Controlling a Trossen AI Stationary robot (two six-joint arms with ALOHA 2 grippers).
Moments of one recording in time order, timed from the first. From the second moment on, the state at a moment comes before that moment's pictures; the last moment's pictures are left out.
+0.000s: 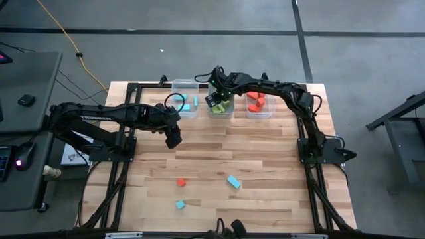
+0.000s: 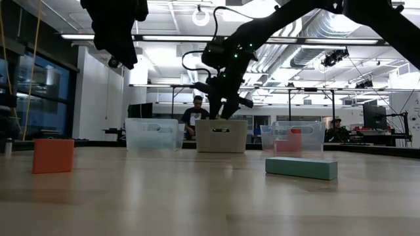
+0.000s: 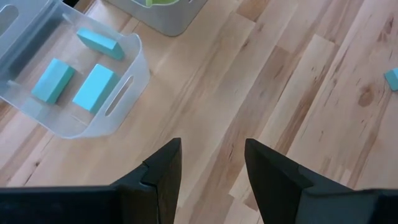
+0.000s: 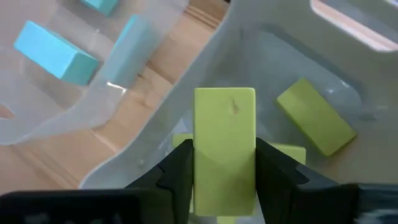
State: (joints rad) left arm 0.14 1.19 1.04 -0.92 -0.28 -0.43; right arm -0.47 2.14 1.78 -0.73 0.05 0.47
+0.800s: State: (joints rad) left arm 0.14 1.19 1.04 -0.92 -0.27 -0.43; right arm -0.53 2.08 1.78 -0.77 -0.18 0.51
